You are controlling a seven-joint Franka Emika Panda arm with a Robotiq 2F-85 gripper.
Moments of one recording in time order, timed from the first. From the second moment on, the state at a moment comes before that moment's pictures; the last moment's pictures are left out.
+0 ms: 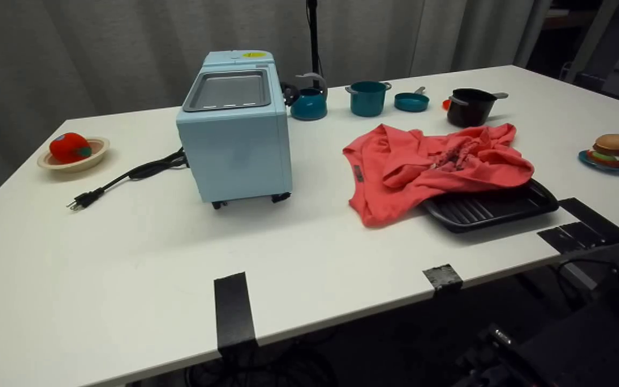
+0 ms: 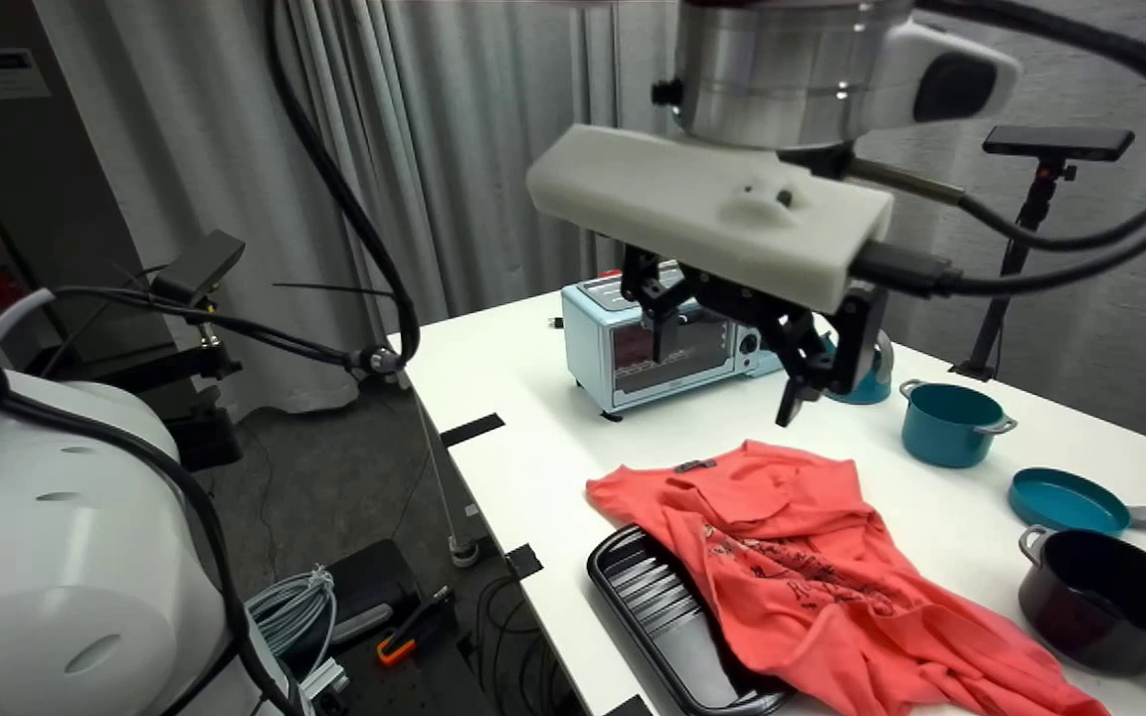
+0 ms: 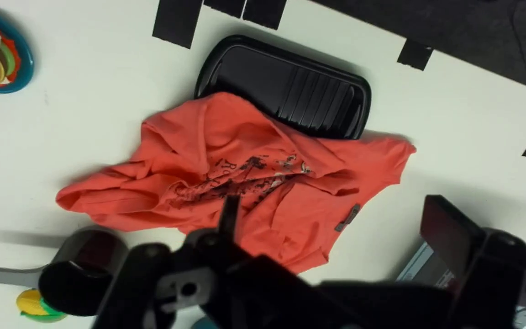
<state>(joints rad) 0.00 -0.60 -0.44 -2.44 -0.04 1.94 -0.54</state>
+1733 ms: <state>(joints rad) -0.22 0.43 -0.17 -2.19 0.00 2.49 -0.49</state>
